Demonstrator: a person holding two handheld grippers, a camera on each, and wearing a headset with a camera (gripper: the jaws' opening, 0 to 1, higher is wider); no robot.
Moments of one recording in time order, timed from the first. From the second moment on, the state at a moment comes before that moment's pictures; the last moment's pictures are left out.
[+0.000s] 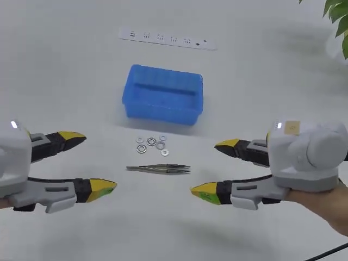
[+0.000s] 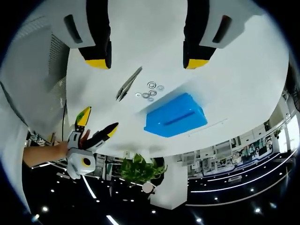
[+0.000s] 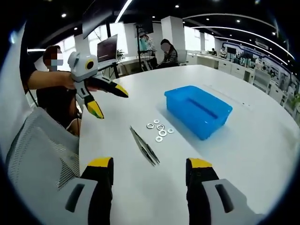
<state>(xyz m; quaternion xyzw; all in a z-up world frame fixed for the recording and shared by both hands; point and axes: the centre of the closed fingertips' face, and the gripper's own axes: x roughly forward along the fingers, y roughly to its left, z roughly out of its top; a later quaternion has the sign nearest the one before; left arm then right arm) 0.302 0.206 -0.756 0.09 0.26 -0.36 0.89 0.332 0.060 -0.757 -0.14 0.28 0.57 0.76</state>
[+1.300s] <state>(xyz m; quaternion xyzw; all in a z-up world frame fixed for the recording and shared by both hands) 0.316 0.151 -0.799 0.19 0.31 -0.47 0.81 0.331 0.109 -0.805 -0.28 0.30 0.63 0.66</state>
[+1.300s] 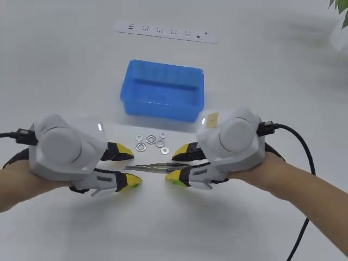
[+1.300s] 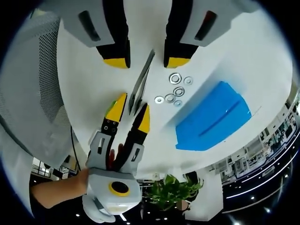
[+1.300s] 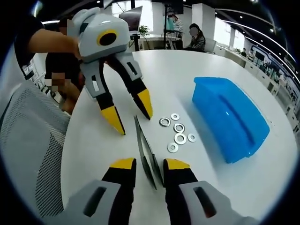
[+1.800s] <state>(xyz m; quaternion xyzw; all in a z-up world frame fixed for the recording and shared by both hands) 0.318 0.145 -0.802 0.21 0.32 -0.49 0.78 0.326 0.113 -0.808 -0.31 0.28 0.64 0.64</state>
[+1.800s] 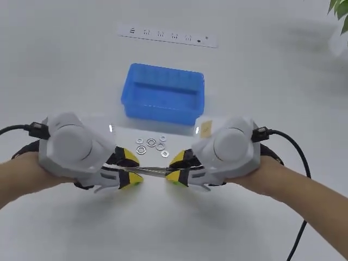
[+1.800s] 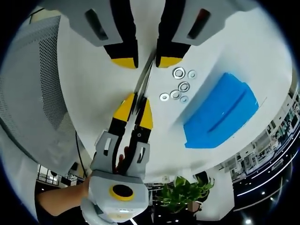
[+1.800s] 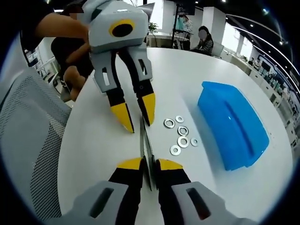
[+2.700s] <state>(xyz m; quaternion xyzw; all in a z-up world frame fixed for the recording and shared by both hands) 0.309 0.136 -0.785 0.37 0.28 -0.52 0.72 0.319 0.116 -0.808 -0.40 0.24 0.64 0.61</state>
